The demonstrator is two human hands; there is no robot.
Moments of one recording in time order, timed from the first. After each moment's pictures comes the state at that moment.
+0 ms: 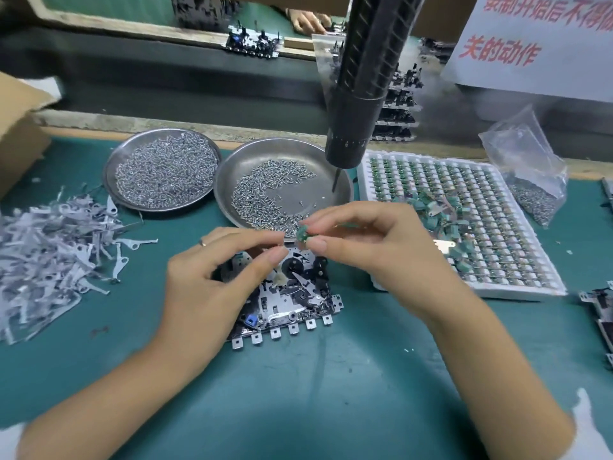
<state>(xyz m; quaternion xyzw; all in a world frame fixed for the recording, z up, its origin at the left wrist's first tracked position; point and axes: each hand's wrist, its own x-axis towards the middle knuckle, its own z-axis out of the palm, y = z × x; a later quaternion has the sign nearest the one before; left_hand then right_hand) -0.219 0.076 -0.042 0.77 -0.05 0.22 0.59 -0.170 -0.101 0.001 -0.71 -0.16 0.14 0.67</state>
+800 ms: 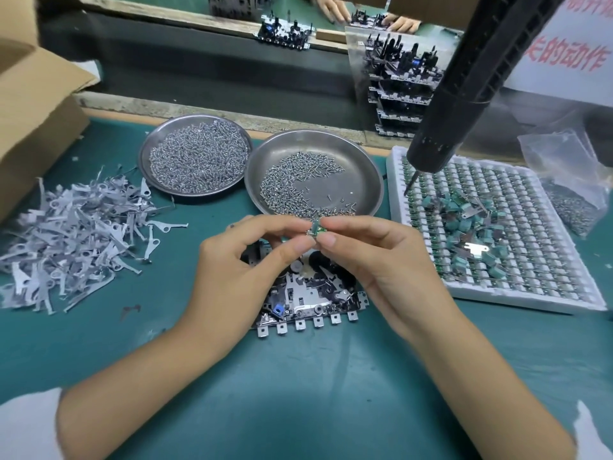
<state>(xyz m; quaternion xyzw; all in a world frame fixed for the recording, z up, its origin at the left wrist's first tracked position) -0.216 0.081 -0.046 0.76 -0.04 0.20 0.62 -0.181 -0.074 -0.020 -0.58 -0.03 0.17 0.79</state>
